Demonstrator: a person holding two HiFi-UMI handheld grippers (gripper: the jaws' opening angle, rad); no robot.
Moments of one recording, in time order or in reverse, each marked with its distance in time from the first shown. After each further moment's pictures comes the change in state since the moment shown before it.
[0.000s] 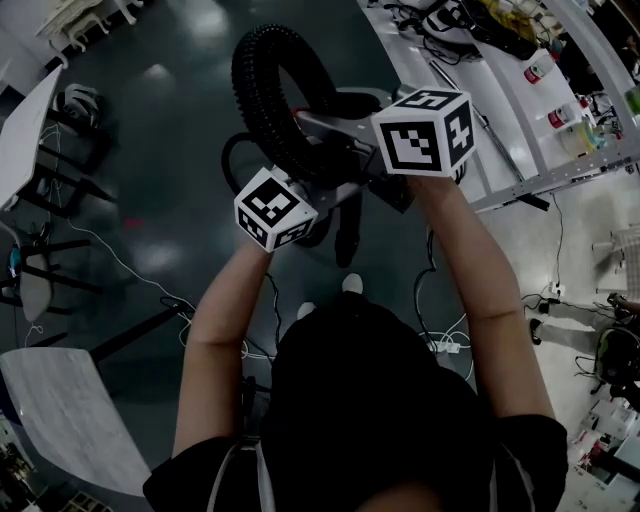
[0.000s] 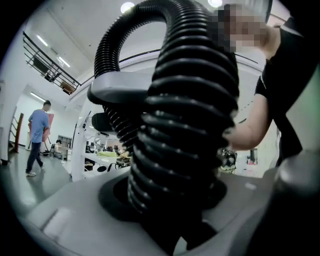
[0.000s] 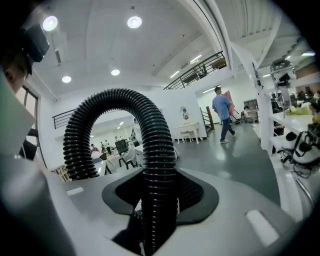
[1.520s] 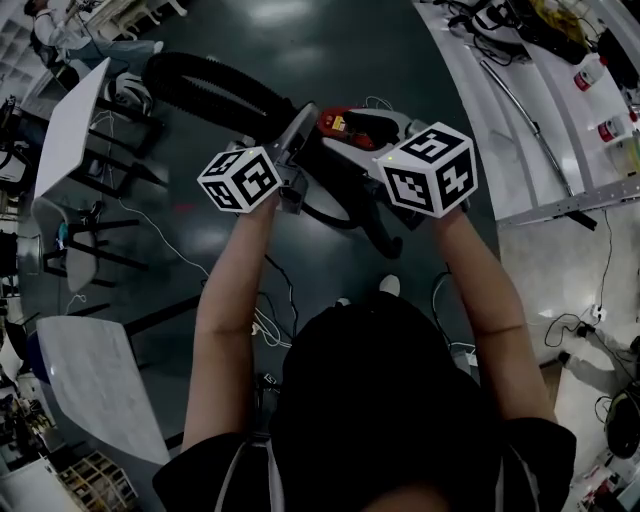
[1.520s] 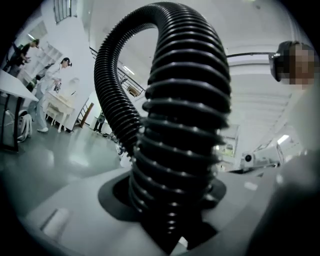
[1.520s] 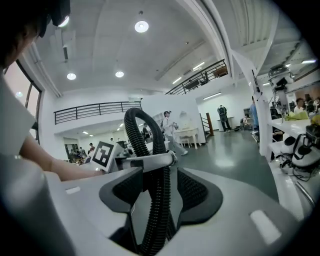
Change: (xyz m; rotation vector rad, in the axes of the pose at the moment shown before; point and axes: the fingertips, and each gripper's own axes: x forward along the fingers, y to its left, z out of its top) left arm -0.062 0.156 0.011 -0.391 -0.076 0.592; right arm -0.009 -0.039 -0.035 -0.058 -0.061 -0.022
